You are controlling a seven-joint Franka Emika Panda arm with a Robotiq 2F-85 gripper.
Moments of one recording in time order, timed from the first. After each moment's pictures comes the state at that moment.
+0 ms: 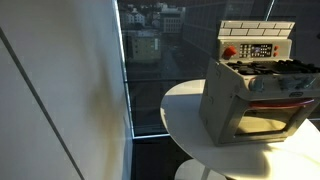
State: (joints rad) arm -0.15 -0.18 -0.14 -2.22 0.10 2.40 0.12
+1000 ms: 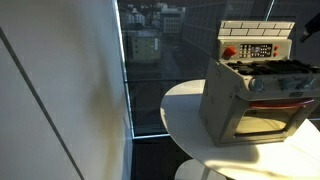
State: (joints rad) arm -0.12 -0.06 -0.14 -2.16 0.14 2.52 0.11
